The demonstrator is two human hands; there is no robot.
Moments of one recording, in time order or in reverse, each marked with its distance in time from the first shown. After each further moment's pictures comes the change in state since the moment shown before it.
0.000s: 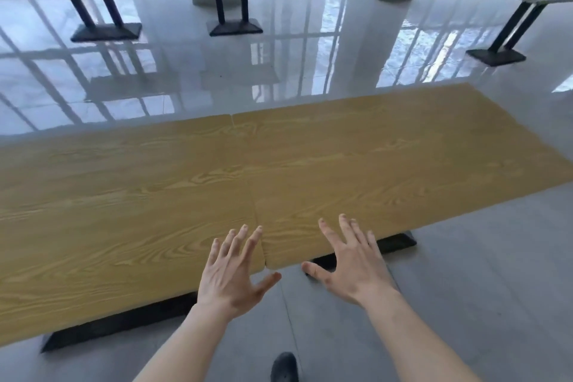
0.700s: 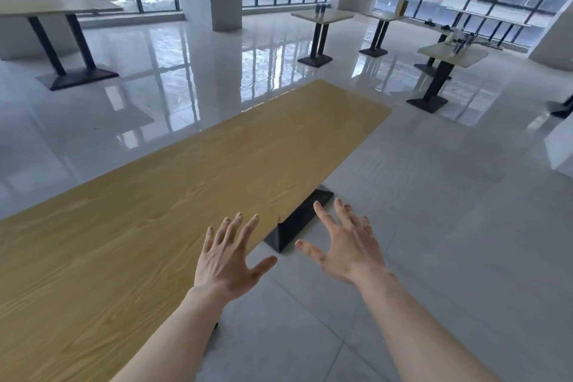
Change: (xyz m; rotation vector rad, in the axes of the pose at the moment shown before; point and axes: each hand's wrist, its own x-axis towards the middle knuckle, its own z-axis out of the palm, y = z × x) left_hand -0.129 -0.178 -0.161 0.030 -0.068 0.609; right_hand -0.224 -0.308 -0.002 0.106 0.267 0.566
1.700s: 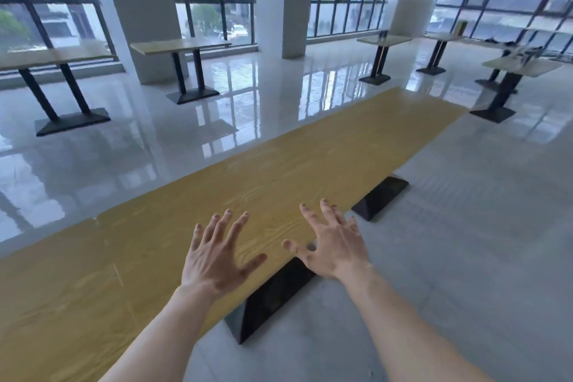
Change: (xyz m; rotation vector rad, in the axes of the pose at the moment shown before) left_hand -0.600 -0.352 -0.204 0.092 0.137 -0.148; right_hand -0.446 -0.518 0.122 0.037 0.014 -0.223
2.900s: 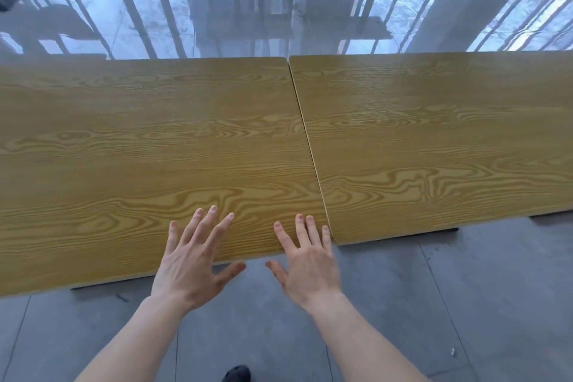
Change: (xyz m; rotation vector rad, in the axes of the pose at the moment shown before) left_hand -0.320 -0.339 0.139 -0.027 -0.109 -0.582; right_hand -0.059 -0.313 0.376 -0.180 -0.297 -0.629
